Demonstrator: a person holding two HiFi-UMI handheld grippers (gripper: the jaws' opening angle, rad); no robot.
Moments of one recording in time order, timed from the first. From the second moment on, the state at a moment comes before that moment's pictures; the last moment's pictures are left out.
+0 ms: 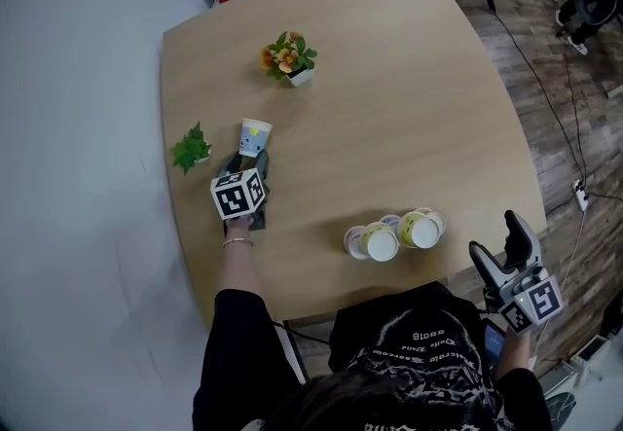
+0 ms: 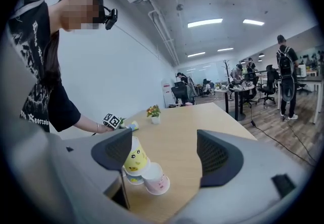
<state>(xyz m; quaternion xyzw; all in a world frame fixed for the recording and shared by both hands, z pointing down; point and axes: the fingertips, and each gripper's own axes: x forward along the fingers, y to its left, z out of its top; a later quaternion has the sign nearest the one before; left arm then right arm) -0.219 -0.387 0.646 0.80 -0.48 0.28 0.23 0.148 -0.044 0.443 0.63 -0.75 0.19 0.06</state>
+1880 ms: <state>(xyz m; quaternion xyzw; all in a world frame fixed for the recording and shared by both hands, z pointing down) -0.045 -0.113 0.376 0.91 -0.19 0.35 -0.09 0.020 -0.119 0.306 0.39 -0.90 -0.09 0.17</state>
